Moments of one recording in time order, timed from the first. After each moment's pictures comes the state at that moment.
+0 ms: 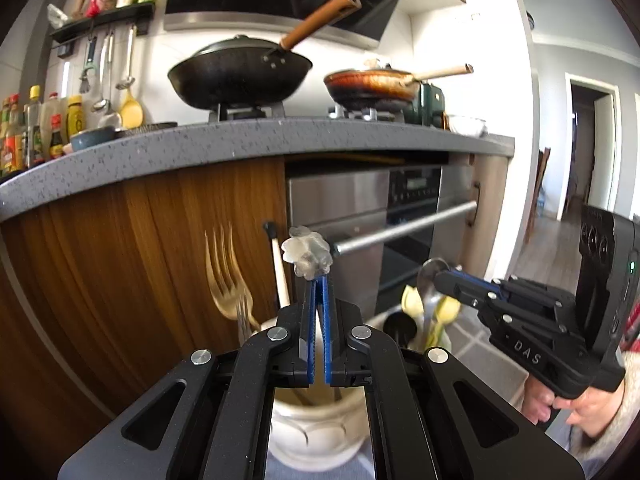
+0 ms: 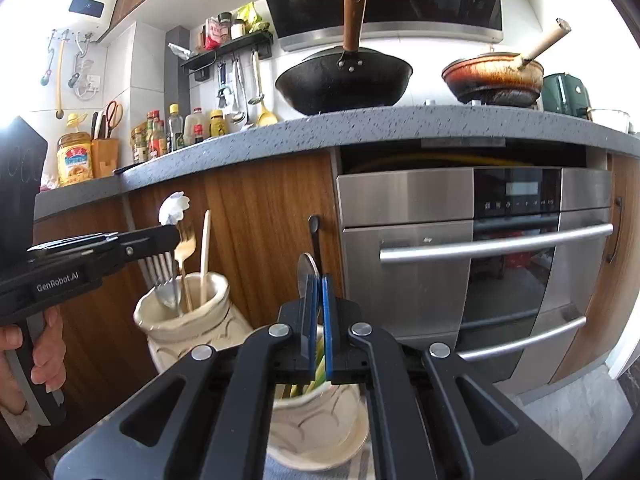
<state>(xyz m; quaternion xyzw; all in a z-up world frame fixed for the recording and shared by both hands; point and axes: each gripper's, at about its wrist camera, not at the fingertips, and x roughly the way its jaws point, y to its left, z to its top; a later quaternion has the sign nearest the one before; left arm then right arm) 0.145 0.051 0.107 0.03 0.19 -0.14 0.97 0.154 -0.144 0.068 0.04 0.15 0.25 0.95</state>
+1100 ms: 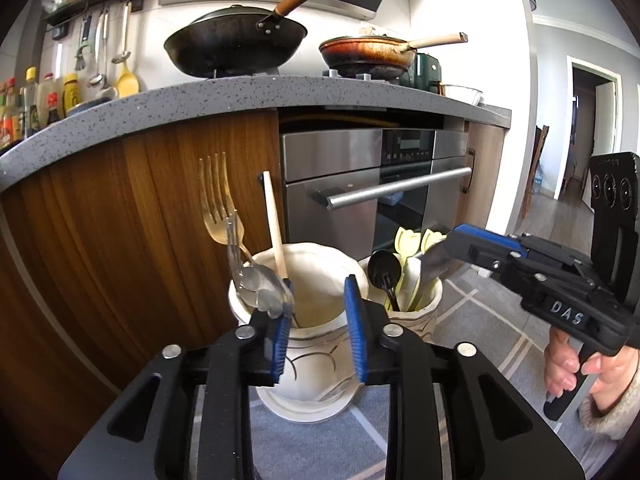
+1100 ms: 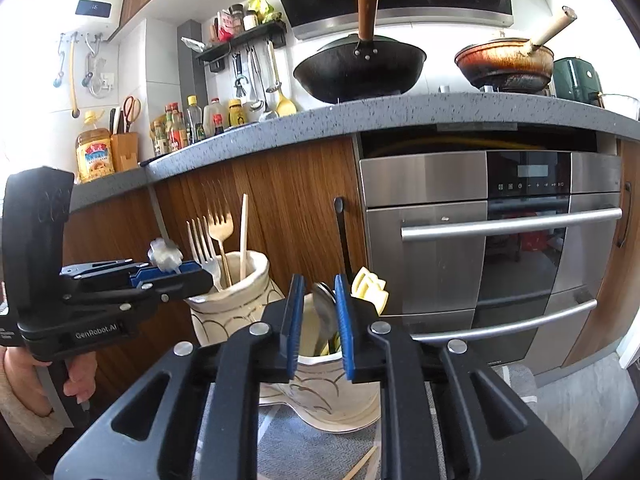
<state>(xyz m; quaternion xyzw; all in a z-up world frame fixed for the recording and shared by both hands) 0.126 0.054 0.087 0.04 0.24 -0.14 0.96 0.129 -0.147 0.077 0.05 0.18 0.28 0.94</state>
